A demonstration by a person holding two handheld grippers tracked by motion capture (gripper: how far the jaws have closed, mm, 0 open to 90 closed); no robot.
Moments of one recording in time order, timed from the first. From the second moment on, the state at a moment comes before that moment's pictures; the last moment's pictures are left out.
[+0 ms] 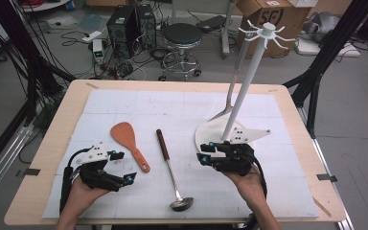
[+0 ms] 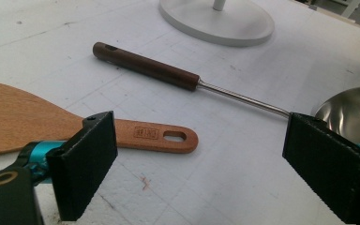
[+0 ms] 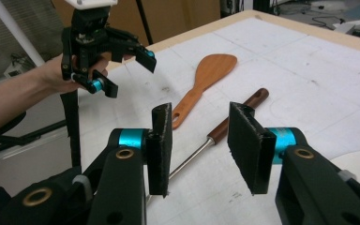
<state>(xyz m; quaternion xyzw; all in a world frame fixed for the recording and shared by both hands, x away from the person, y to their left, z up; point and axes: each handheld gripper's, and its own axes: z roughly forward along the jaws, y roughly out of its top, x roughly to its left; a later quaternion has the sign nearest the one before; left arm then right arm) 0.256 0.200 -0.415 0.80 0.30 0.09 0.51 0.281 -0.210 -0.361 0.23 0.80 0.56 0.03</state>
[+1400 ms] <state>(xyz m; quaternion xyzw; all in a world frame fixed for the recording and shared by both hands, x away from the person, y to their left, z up) 0.255 0.202 -0.414 0.80 0.30 0.09 0.52 0.279 -0.143 -0.430 0.20 0.85 0.49 -0.07</state>
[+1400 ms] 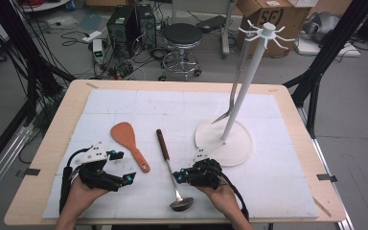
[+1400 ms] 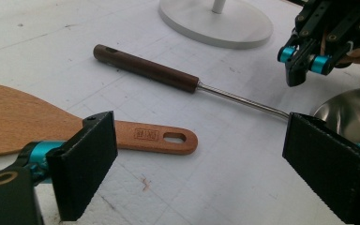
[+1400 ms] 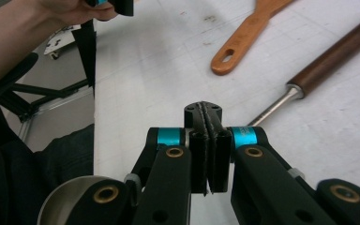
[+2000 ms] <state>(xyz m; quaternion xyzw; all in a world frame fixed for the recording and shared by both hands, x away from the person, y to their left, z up) 0.256 0.201 -0.414 0.80 0.30 0.09 0.52 0.274 -0.128 -0.445 0.18 0.87 0.46 -0.09</state>
